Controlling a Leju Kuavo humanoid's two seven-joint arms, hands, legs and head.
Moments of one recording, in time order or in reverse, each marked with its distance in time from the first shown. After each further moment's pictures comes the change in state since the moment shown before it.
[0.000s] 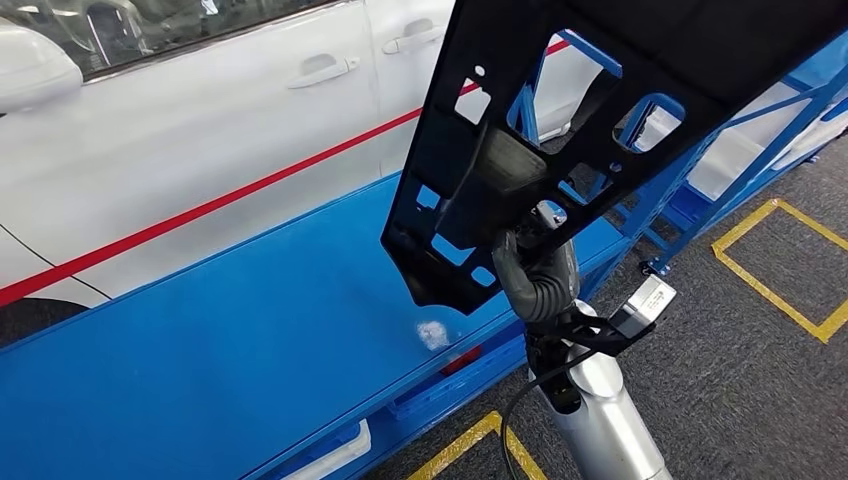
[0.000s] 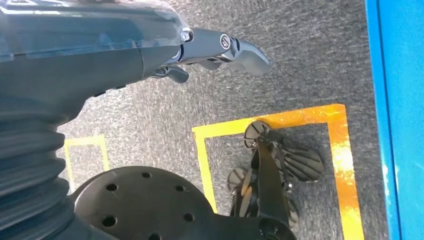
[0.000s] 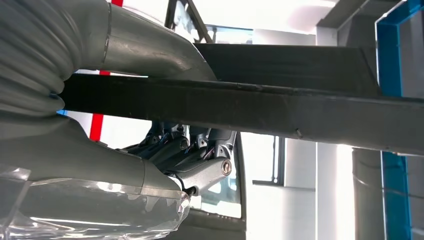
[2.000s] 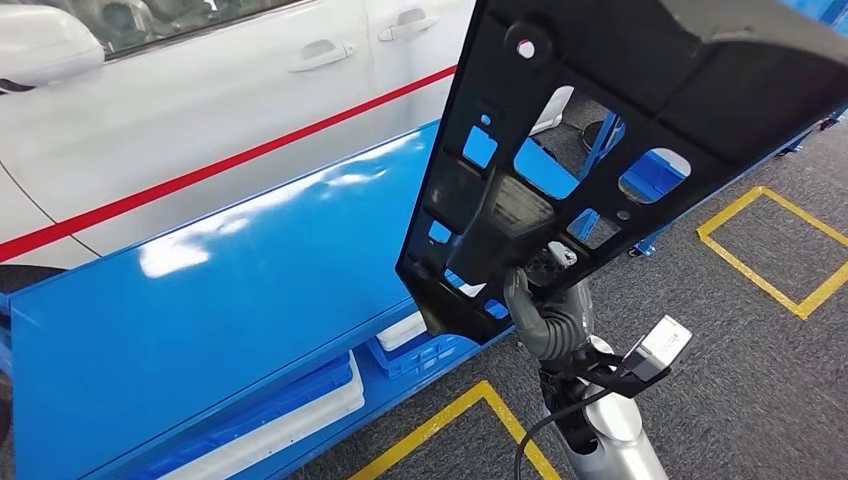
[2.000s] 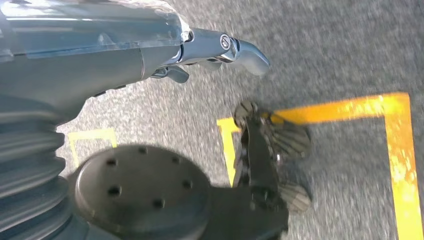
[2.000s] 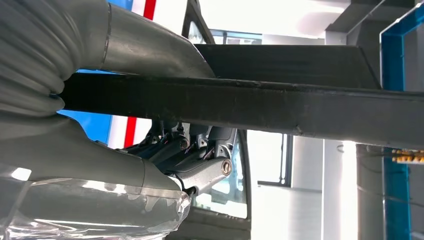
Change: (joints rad) left arm -0.004 0.000 0.009 0.000 -0.003 -0.034 0.013; right arm 0.149 -0.022 -0.044 -0.136 0.049 0.020 0.047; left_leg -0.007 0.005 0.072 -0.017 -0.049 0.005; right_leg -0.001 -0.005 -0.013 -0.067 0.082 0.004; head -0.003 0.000
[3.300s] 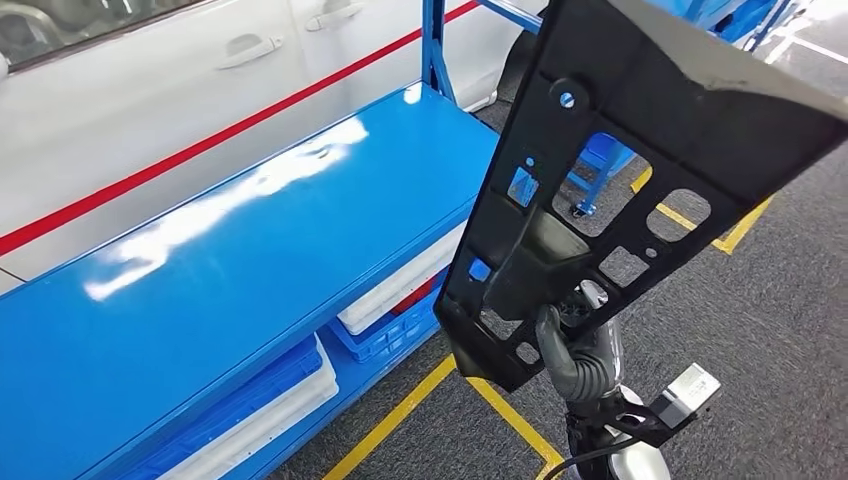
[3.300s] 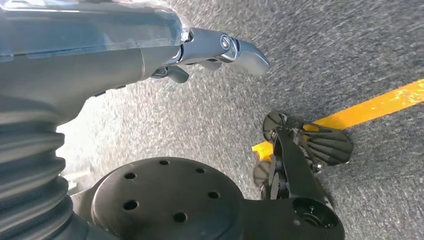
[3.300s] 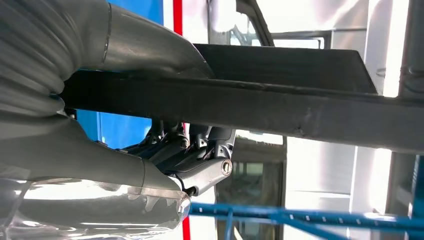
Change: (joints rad) left arm 0.012 0.003 -0.076 0.000 -0.070 0.000 0.073; right arm 0.207 -0.019 -0.072 -0.100 0.019 -0.056 0.018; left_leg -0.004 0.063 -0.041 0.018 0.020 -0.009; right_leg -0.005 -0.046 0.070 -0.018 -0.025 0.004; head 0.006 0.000
